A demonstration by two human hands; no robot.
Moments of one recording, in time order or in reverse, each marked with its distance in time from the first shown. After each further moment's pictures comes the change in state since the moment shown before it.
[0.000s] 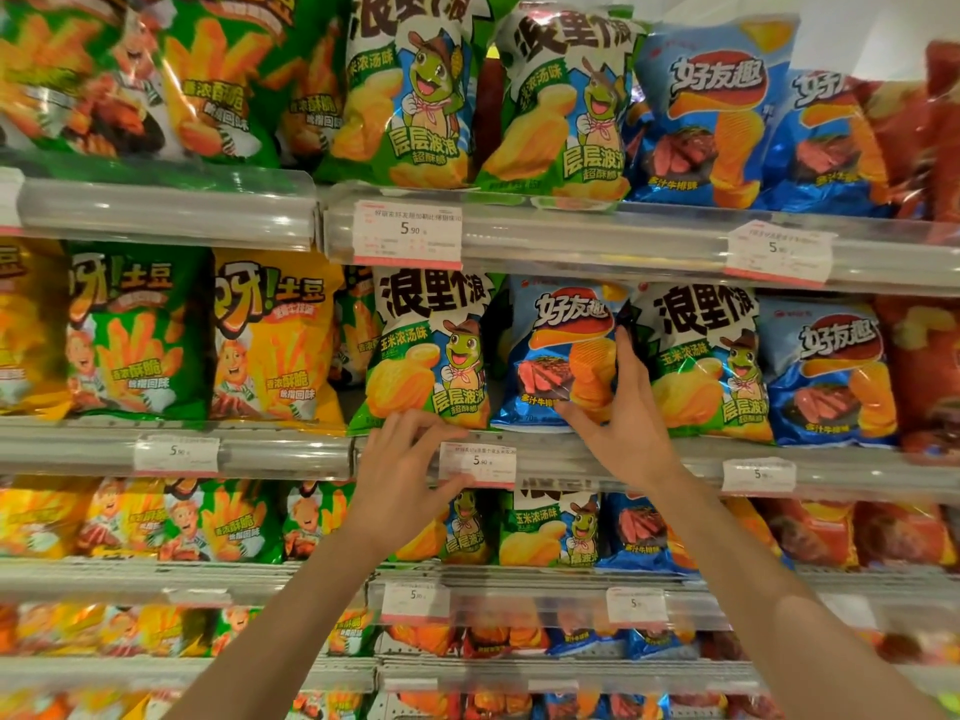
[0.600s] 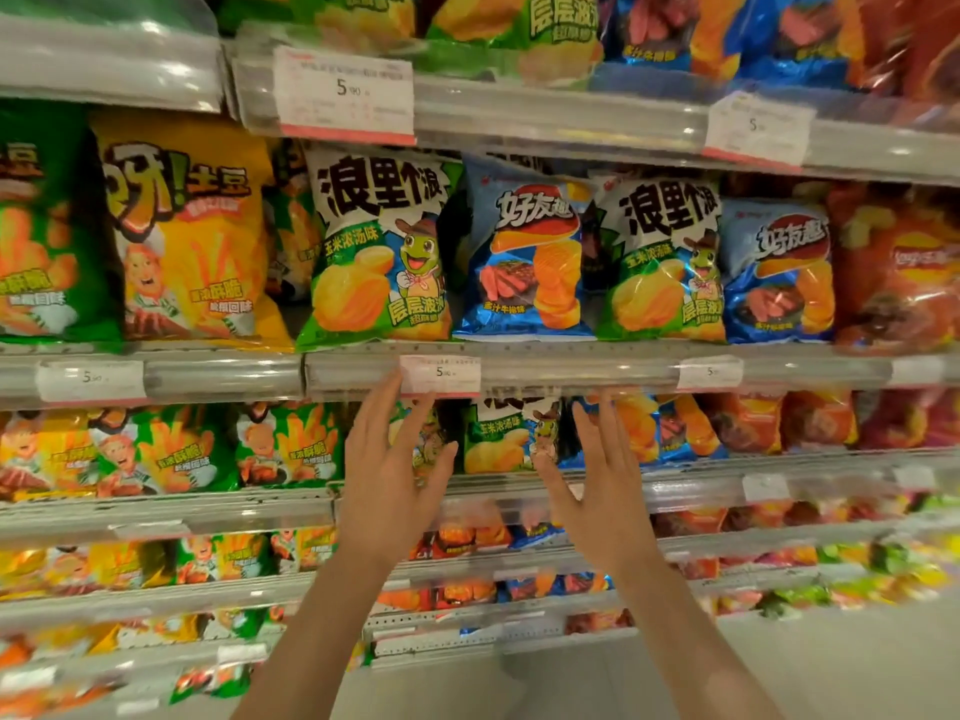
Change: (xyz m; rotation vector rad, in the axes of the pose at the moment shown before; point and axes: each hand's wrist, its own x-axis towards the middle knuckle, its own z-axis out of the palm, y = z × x) left_hand -0.074 0.046 0.033 -0.163 0.086 -0.132; right_hand -0.164 0.041 0.036 -0.274 -0.047 0.094
